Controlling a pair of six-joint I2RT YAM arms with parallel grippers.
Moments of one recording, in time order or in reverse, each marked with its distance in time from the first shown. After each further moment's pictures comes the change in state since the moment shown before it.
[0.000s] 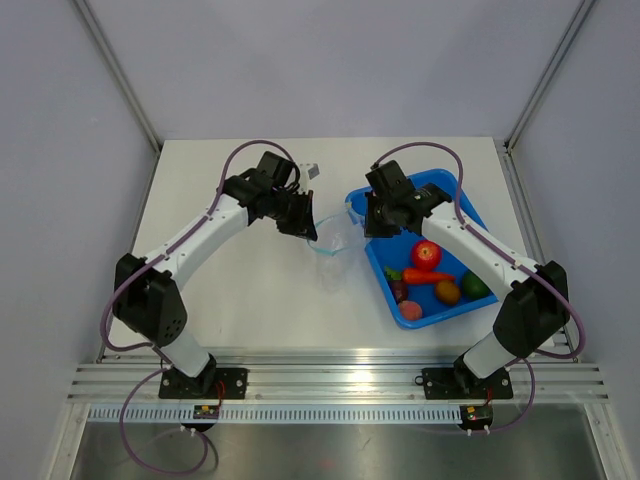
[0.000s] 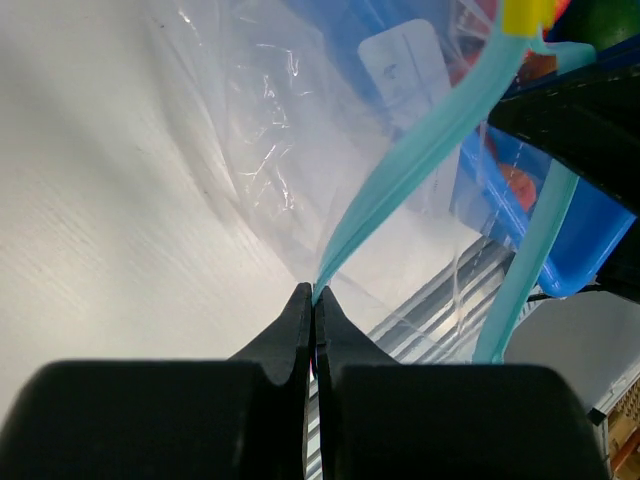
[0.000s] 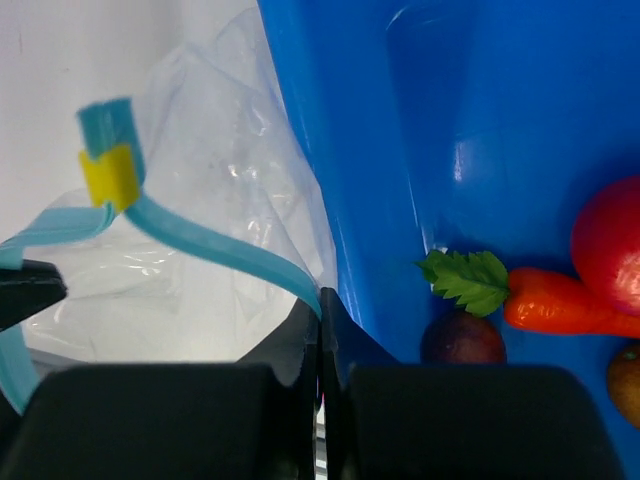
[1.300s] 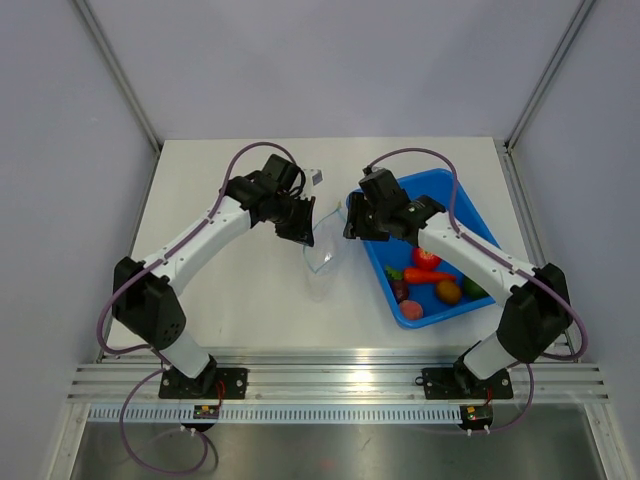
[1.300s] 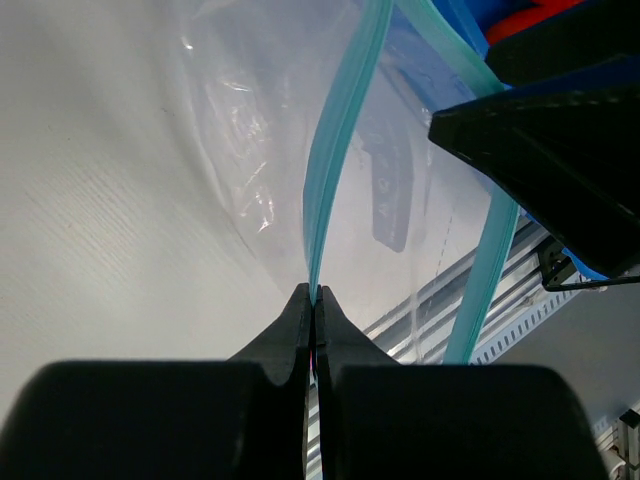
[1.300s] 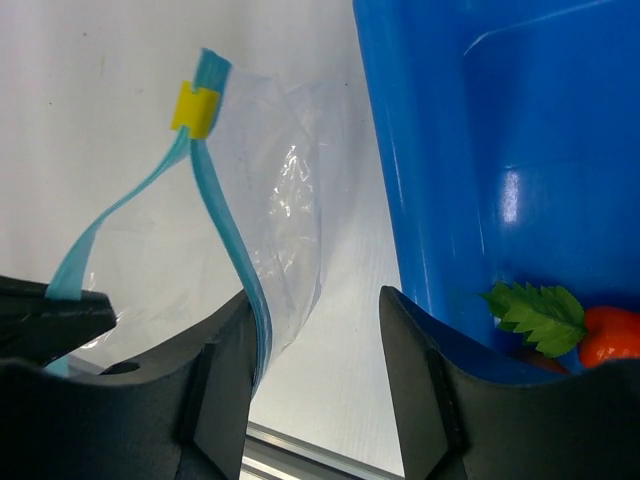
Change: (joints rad) left arm -0.035 -0.029 0.021 -0.103 -0.093 0.026; right arm 0.052 -0.016 -0.096 0.187 -0.002 0.057
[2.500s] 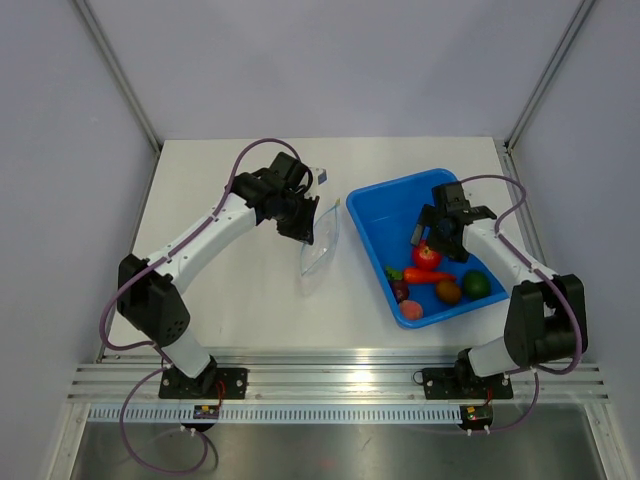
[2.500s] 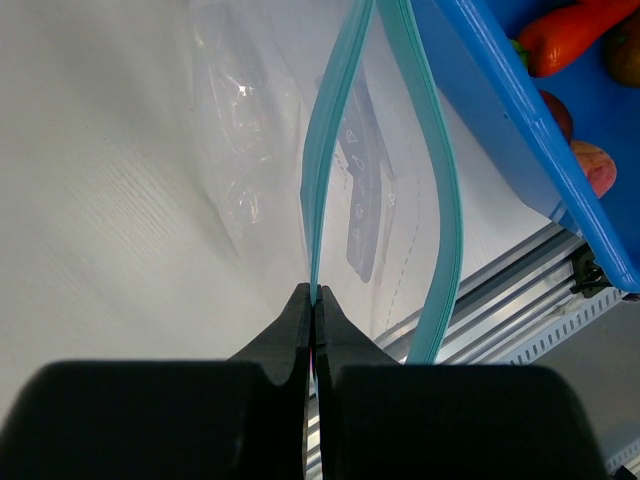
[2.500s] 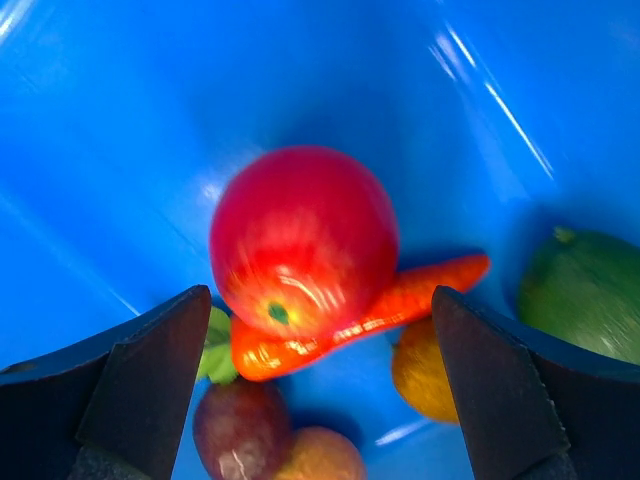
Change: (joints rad) left arm -0.035 0.032 0.066 -0.057 -0.094 0.018; right arm -0.454 -0.107 -0.288 -0.079 0.127 -0.053
